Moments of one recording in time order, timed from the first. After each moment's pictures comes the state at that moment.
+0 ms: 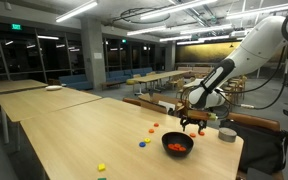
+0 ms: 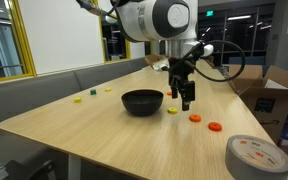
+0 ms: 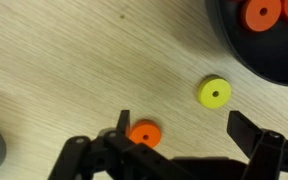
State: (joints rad) arm -0.15 0.16 -0.17 -2.37 0.13 2.64 0.51
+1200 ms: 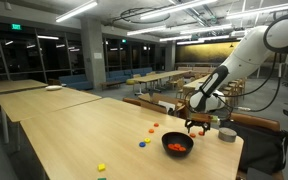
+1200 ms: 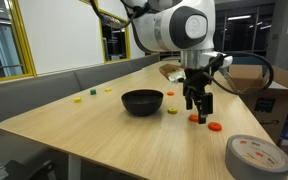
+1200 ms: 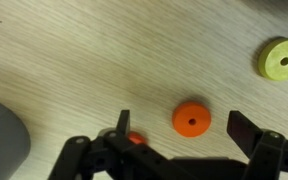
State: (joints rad) arm -0.16 0.27 -0.24 -2.31 0.12 2.65 0.51
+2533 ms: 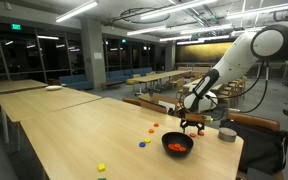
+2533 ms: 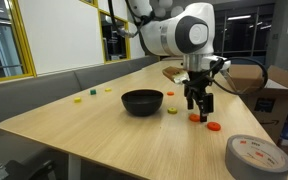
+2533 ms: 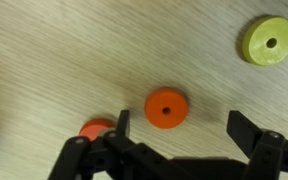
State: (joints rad) arm -0.15 0.37 -0.23 -2.19 0.13 2.62 0.50
